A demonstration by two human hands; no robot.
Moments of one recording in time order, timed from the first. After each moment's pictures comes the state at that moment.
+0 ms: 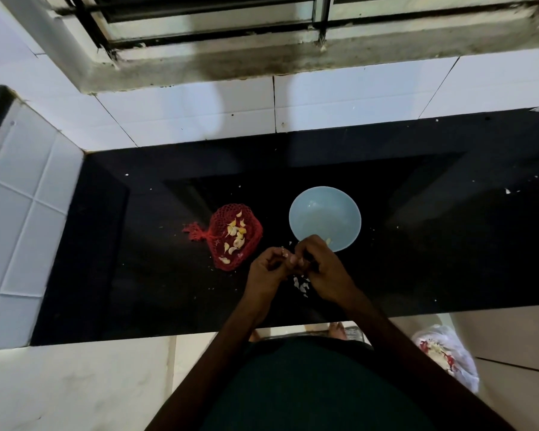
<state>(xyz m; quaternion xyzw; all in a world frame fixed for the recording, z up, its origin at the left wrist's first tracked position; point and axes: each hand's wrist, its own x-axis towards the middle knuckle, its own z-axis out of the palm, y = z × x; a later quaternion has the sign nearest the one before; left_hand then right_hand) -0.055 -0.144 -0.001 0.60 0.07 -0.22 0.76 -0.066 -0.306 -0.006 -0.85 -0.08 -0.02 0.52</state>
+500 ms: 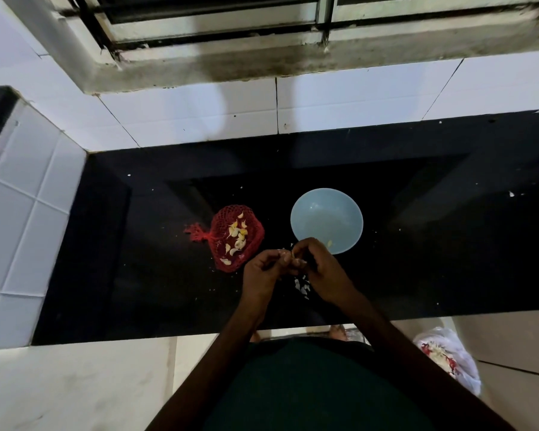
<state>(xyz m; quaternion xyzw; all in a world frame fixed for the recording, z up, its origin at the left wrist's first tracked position) -0.053 -0.142 -0.005 0.62 0.11 -0.17 0.76 -0.064 -0.305 -0.011 -0.83 -0.05 0.02 0.55</state>
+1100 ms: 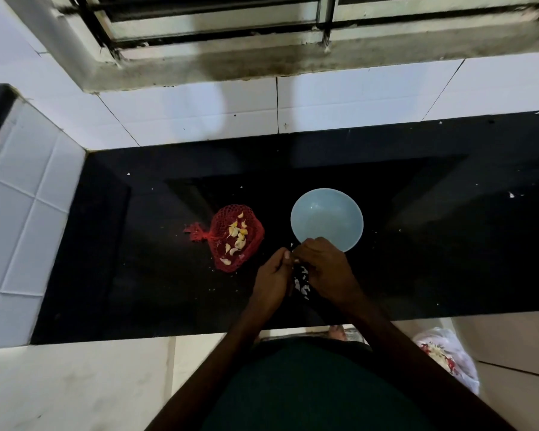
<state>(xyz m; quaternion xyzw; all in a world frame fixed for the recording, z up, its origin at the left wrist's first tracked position) -0.057 -0.152 -0.002 0.74 0.03 -0.22 0.63 -0.058 -0.308 0.004 -0.94 -0.15 -0.08 0.30</state>
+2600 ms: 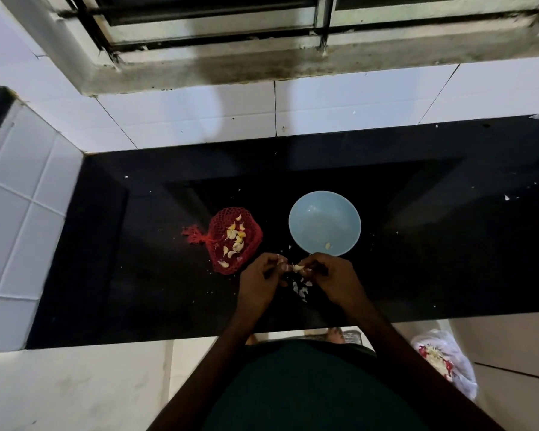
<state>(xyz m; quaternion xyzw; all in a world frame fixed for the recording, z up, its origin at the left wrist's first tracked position) -0.050 -0.135 -0.016 0.79 0.04 -0.16 0.59 -0.073 -0.324 -0.026 -0.83 0.08 0.06 0.54</state>
